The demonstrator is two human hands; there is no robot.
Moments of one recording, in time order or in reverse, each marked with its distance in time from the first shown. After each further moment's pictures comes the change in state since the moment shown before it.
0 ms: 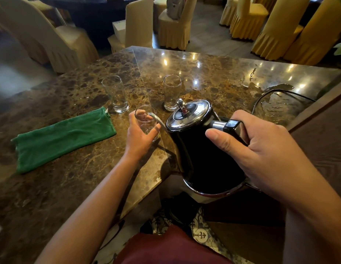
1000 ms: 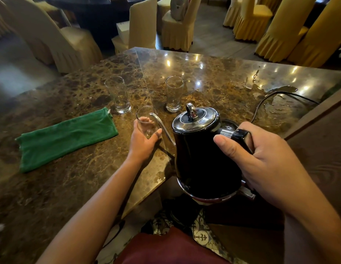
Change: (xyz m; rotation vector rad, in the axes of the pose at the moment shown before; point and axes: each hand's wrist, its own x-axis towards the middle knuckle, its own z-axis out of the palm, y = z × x) left_hand -0.006 -0.009 0.006 0.063 -0.040 -0.188; right_hand -0.005 0.025 0.006 0.145 0.016 0.050
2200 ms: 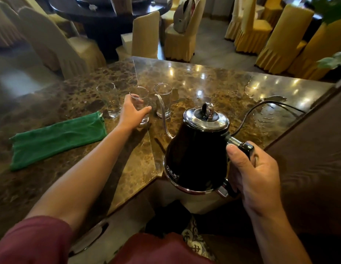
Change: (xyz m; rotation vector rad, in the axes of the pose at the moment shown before) left_hand 0.083 0.048 0.002 0.107 0.056 0.008; right_hand -0.017 0.059 0.002 0.786 0.267 0.021
